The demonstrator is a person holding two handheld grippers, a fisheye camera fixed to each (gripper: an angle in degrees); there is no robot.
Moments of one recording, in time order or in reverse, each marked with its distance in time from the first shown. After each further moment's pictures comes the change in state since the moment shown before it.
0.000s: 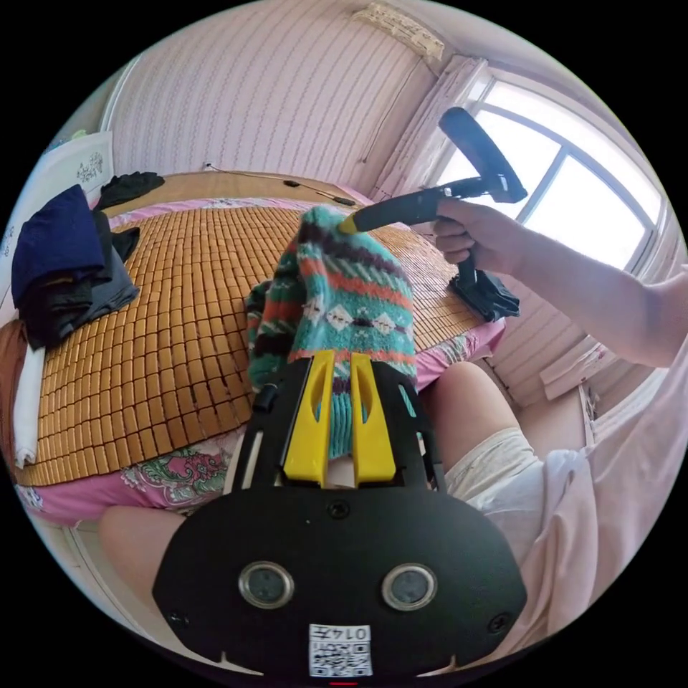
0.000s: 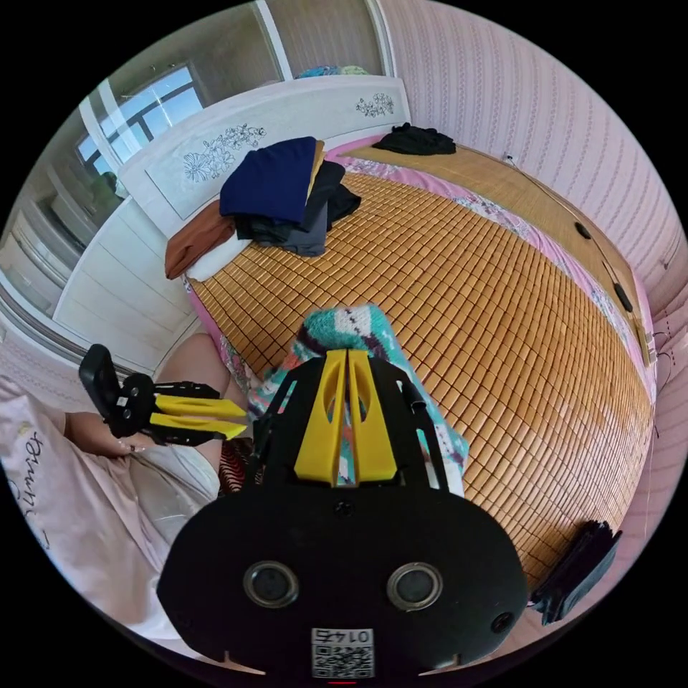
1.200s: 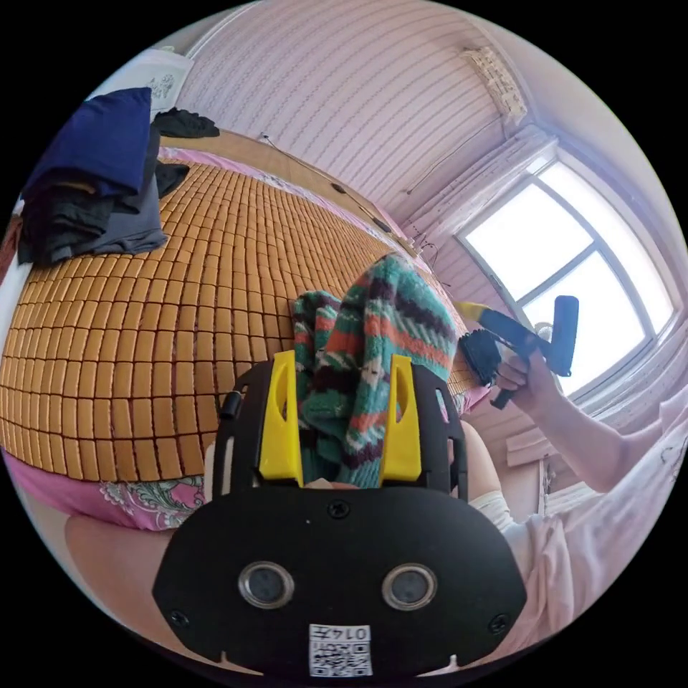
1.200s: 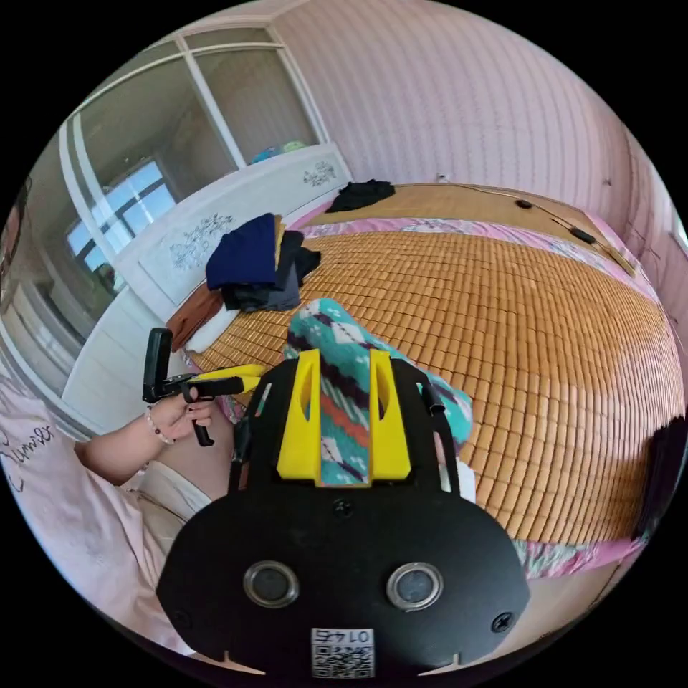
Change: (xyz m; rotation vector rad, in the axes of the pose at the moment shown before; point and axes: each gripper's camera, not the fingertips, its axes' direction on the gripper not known) left arm -0.198 0.025 0.101 0.054 0.129 -0.298; right arm 0.102 0.122 -0.062 0.335 -0.023 0.297
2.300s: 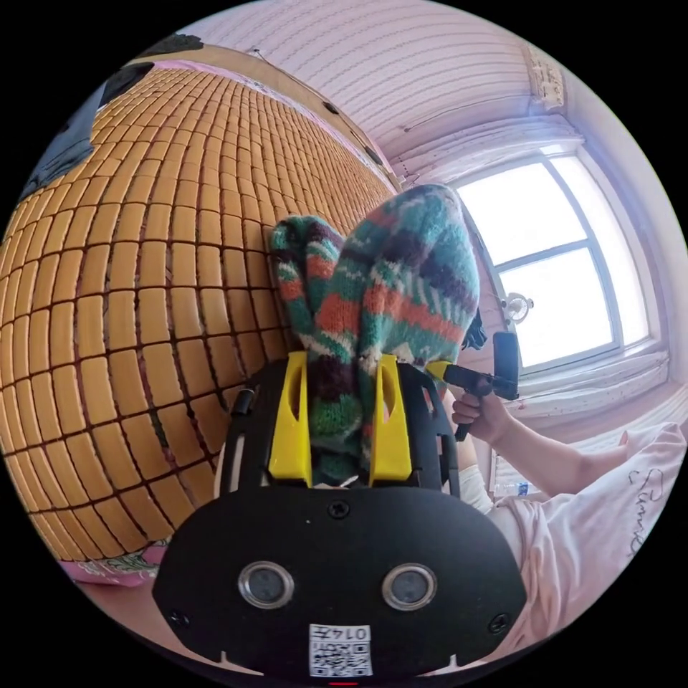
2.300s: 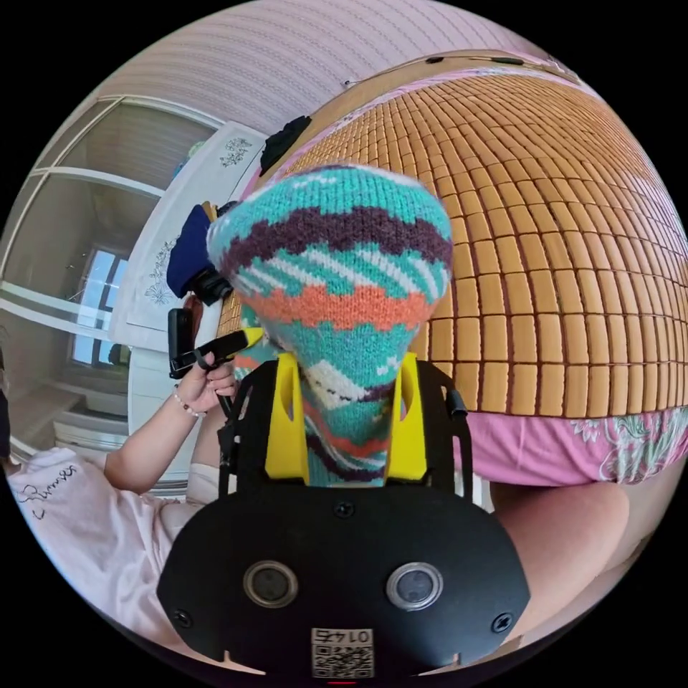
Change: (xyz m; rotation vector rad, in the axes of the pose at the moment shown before) left arm -0.084 -0.009 0.184 -0.301 0.211 -0.059; right arm 0.176 0.120 -0.046 -0.248 -0.198 0.413
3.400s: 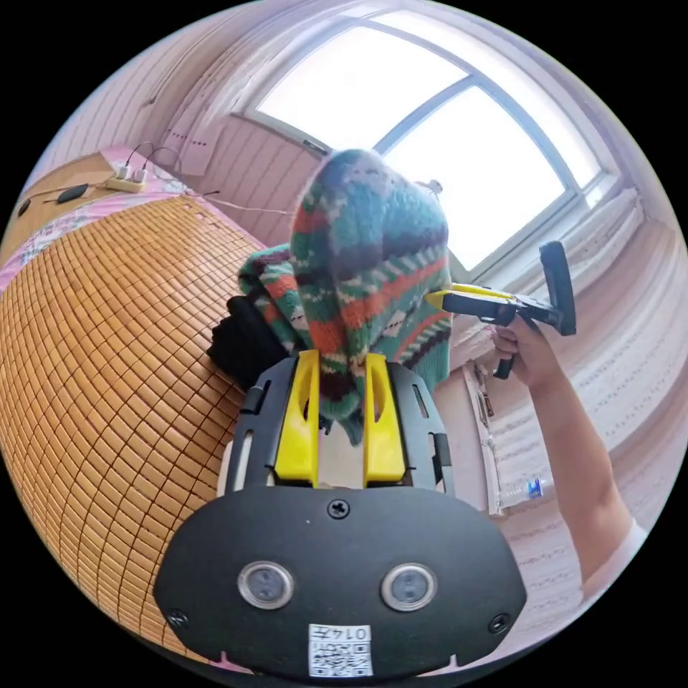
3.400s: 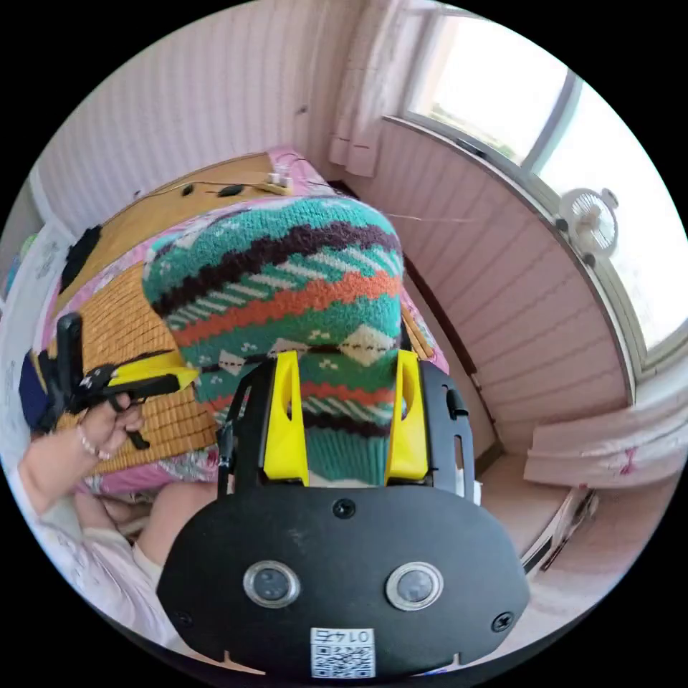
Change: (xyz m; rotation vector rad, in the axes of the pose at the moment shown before) left arm 0.653 -0.197 0.474 -0.216 0.171 0.600; right arm 0.189 0.042 -0.480 0.304 0.898 0.342
